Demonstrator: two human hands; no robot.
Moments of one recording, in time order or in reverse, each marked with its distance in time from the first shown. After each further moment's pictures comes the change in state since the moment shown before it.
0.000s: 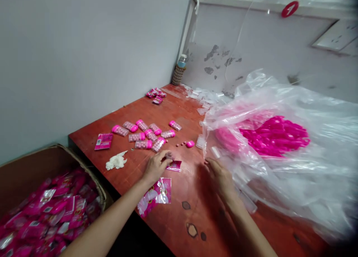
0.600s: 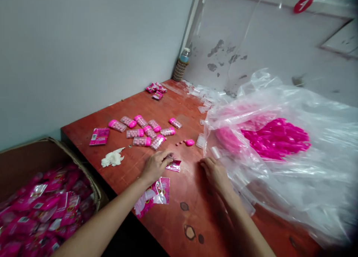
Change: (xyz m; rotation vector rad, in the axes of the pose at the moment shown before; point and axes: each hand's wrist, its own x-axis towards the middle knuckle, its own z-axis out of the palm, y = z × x) left_hand 0.002 -0.003 0.003 0.135 -0.013 0.092; right_hand 0.018 -0.008 0.002 -0.027 -0.185 -0.021
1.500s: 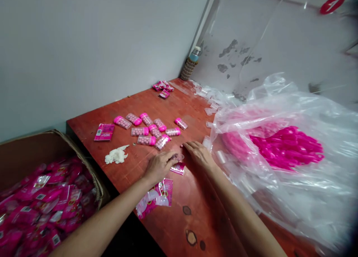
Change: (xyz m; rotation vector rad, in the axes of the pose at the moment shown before) left_hand 0.000 0.000 -0.002 0.036 -0.006 0.001; right_hand 0.083 -0.038 0.018 -0.290 -0.167 -0.506
